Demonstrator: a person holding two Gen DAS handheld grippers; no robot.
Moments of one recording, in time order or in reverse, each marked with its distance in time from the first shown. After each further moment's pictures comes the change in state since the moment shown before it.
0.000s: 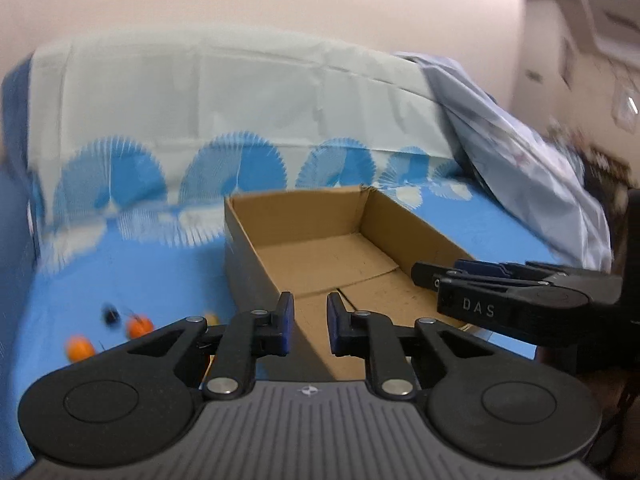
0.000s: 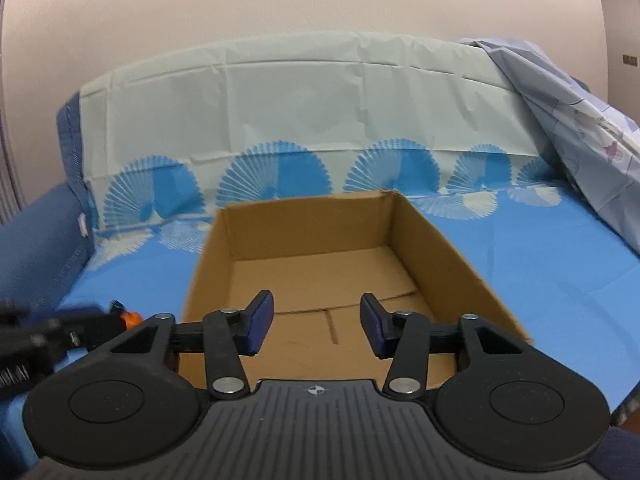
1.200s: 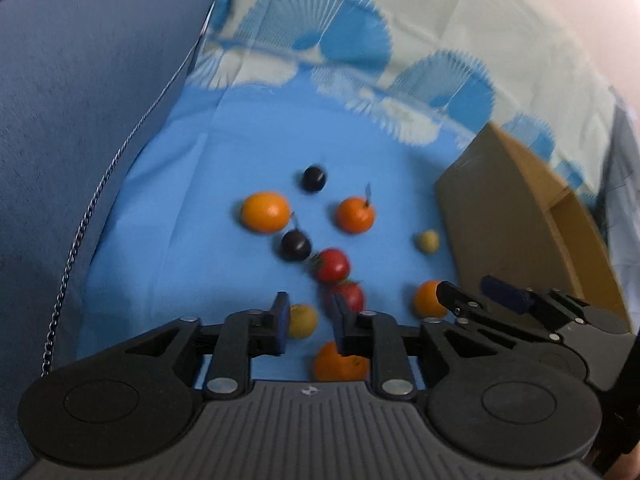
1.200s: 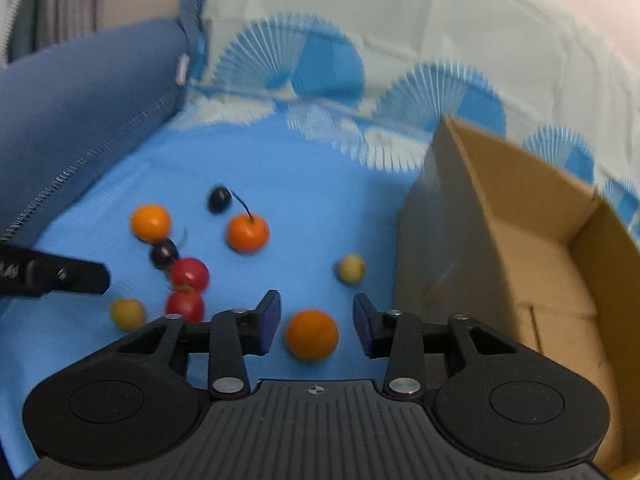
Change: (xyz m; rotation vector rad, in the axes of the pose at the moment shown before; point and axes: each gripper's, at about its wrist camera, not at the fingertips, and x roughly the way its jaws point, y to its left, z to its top) left arm 0.054 0.213 -0.089 -0.529 0.320 0.233; right arm 0.084 0.194 -0.093 -0.447 0.272 0.164
